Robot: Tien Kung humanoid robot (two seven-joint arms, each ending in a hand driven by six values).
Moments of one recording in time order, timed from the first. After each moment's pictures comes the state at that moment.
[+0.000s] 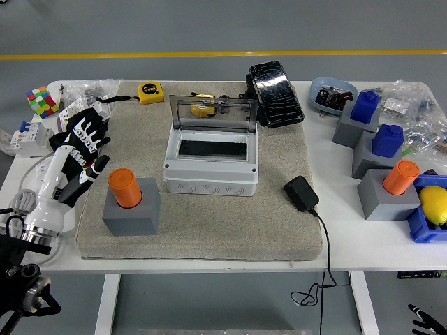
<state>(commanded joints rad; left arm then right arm) -0.03 0.36 -1.08 -1.32 1.10 0.19 -0.65 0.21 -0.21 0.77 0.18 -0.35 -0.05 -0.13</state>
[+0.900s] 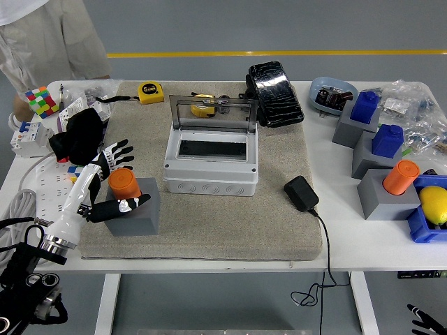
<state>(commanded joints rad) -0.07 0.34 -0.99 -1.22 1.17 0.26 -0.65 0.22 -0.21 0.75 0.18 -0.34 -0.05 -0.13</state>
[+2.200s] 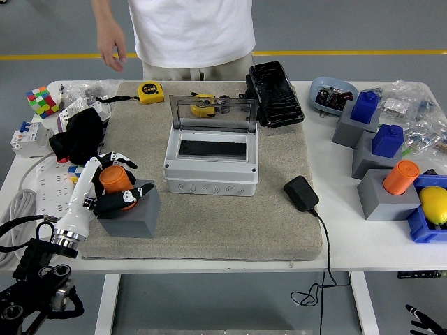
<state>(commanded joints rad) -0.13 0.28 -0.96 -1.15 1.05 0.27 -0.65 0.22 -0.20 0.76 0.18 -0.35 -0.05 -0.13</state>
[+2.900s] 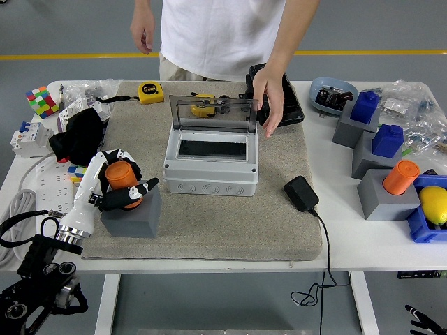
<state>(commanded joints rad) -0.14 0.28 -0.96 -1.20 1.12 0.29 -0.65 0.22 -0.20 0.76 0.18 -0.36 -0.06 -0.13</state>
